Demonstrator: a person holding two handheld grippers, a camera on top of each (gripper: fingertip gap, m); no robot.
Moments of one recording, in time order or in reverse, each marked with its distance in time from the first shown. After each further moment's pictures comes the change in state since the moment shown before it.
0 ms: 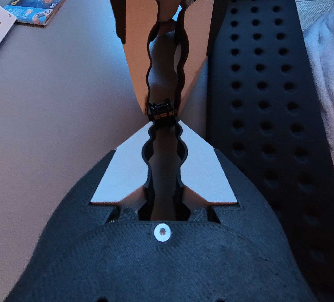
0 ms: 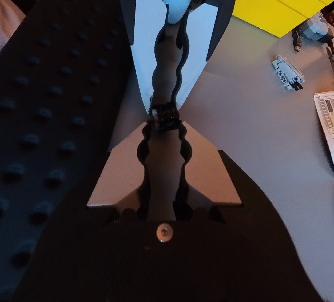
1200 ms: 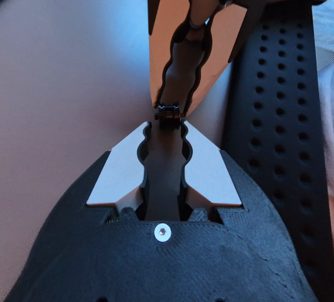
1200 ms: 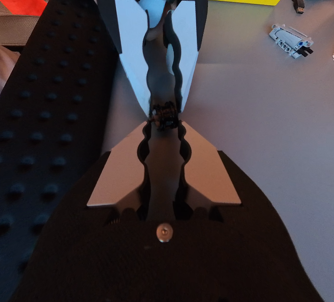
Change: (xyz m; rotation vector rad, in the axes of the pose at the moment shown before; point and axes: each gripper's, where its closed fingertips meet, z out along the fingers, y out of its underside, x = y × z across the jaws) left arm -0.022 0.003 0.000 0.001 -0.014 -0.243; right arm 0.016 0.003 0.001 0.032 -0.023 0.251
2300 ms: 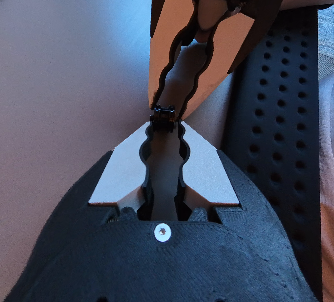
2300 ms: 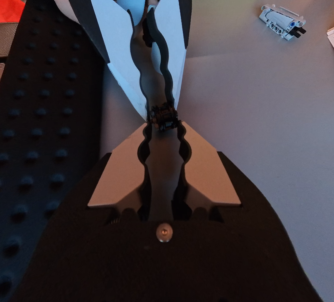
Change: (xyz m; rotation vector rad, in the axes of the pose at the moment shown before) left arm -0.002 -0.003 0.000 -0.023 -0.016 -0.050; right arm 0.007 0.000 0.002 -0.058 0.059 0.089
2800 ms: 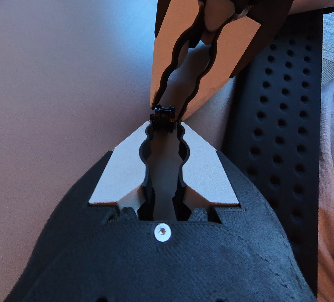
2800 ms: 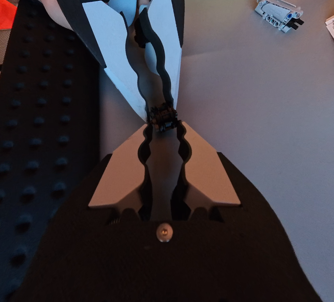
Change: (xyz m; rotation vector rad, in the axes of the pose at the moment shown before) left arm -0.003 0.001 -0.001 -0.008 -0.015 -0.031; right arm 0.002 -0.001 0.002 -0.017 0.019 0.048
